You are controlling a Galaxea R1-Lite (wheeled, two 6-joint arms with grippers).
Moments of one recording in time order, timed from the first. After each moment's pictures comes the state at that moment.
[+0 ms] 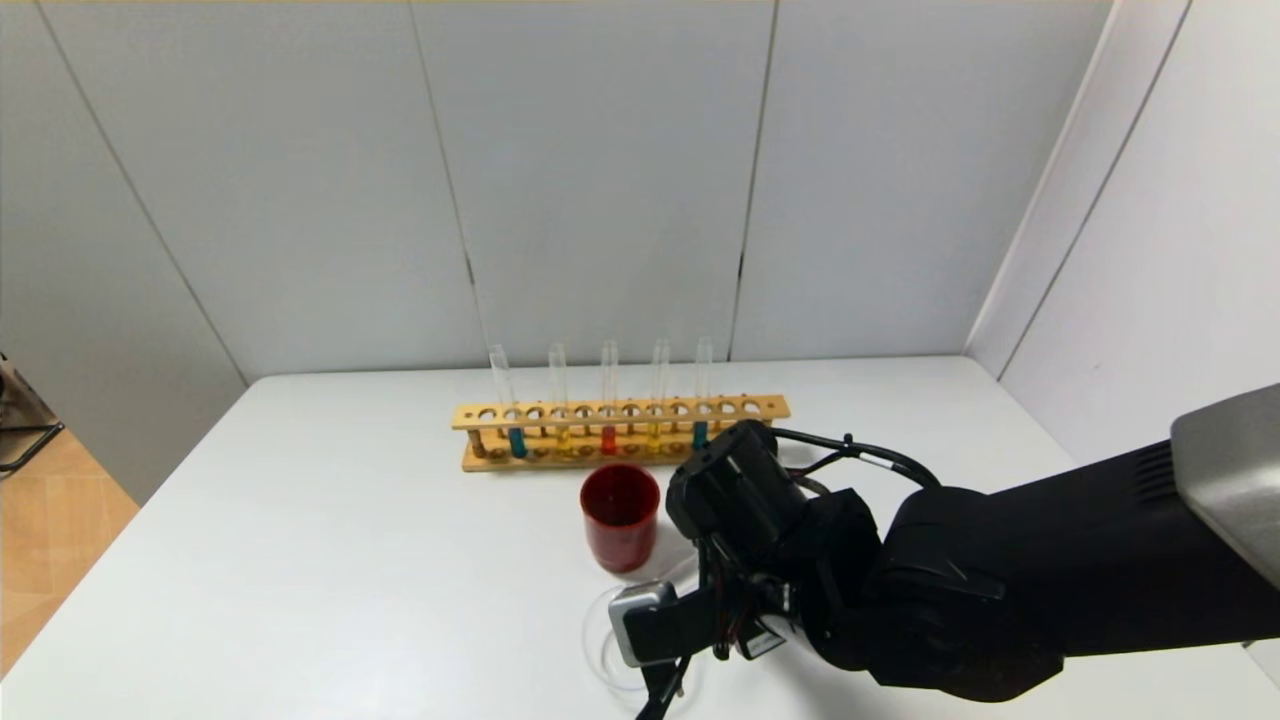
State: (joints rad) left arm 0.00 0.00 -0.01 0.01 0.00 -0.01; right arm 0.88 2.00 -1.05 -0.07 -0.36 -1.25
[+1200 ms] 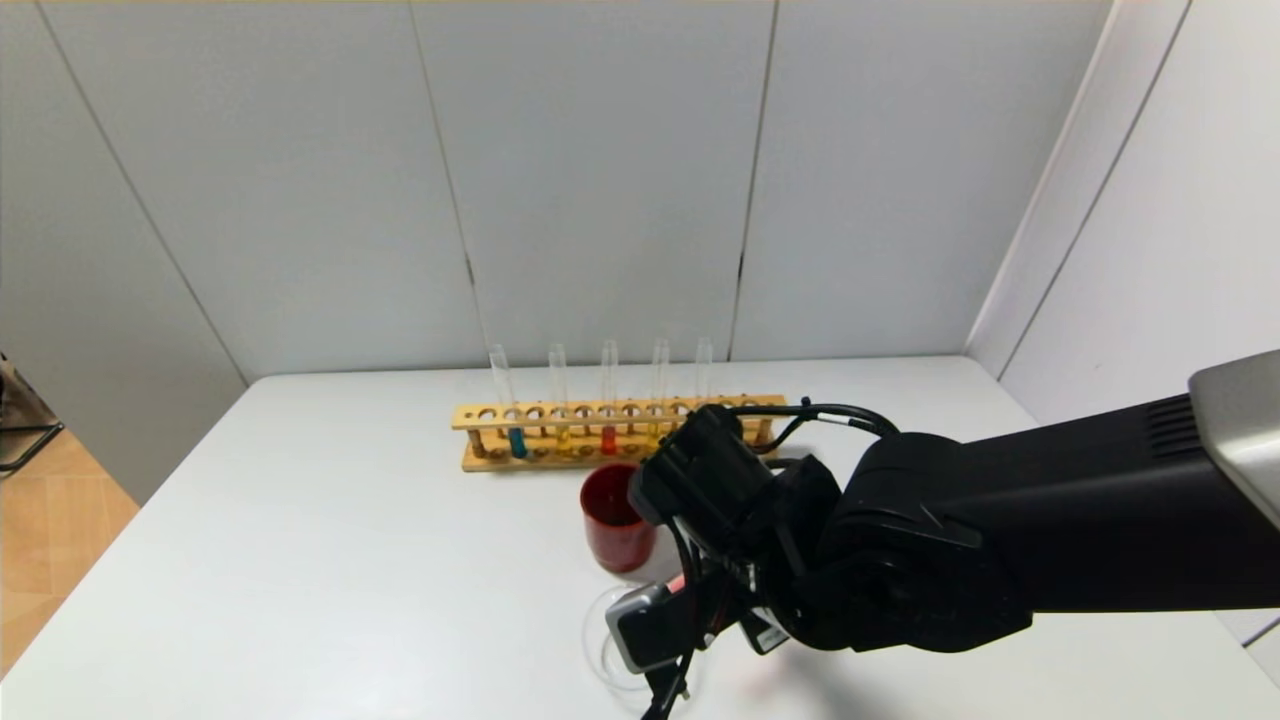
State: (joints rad) left arm 0.00 0.00 -0.01 0.01 0.00 -0.01; right arm 0.91 2.02 -1.25 0.26 -0.45 -1.28
